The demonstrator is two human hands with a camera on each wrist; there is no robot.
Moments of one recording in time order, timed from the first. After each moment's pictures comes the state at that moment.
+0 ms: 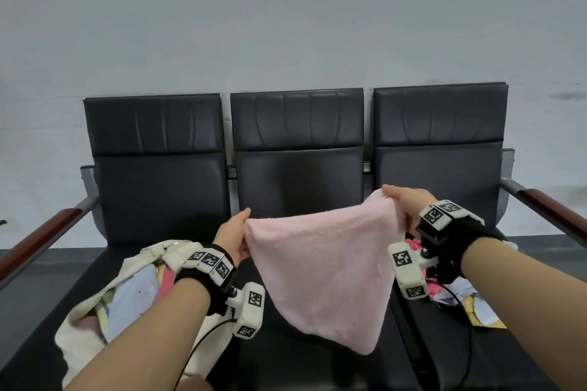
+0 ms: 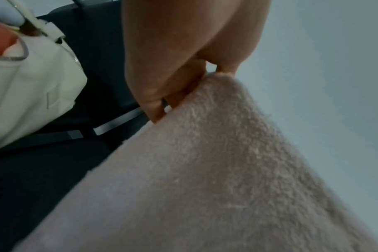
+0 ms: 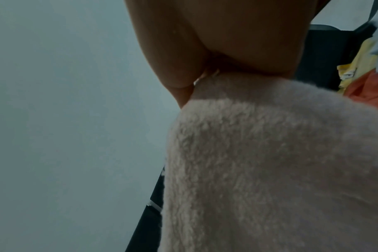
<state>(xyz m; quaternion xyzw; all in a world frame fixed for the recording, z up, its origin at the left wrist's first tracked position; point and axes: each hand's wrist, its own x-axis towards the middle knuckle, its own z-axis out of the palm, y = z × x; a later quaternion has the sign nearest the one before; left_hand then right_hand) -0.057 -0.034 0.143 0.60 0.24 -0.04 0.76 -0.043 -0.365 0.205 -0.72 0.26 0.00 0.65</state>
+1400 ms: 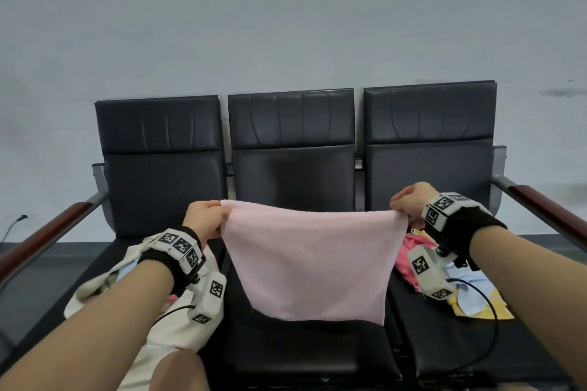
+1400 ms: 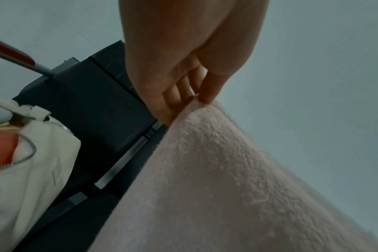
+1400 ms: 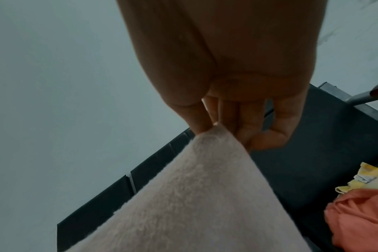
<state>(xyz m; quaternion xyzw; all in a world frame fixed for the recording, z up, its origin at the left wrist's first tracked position) -0.105 -0.033 0.180 0.75 0.18 0.09 0.63 -0.080 -0.427 0.212 -0.89 0.15 0.02 0.43</state>
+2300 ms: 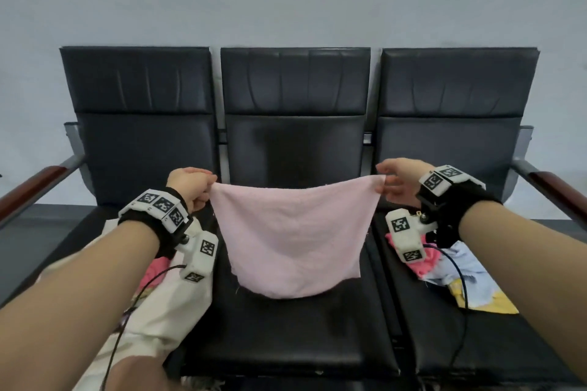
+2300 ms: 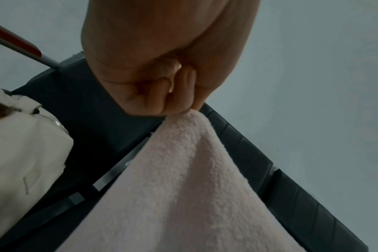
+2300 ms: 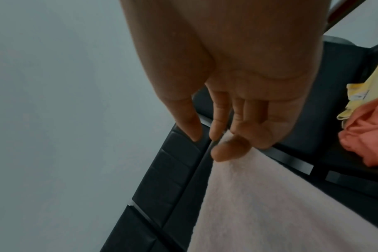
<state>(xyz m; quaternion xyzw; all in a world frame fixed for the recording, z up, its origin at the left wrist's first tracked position) -0.025 -0.007 0.165 0.72 0.29 0.04 0.63 0.001 -0.388 0.194 -0.73 0.23 0.11 0.63</state>
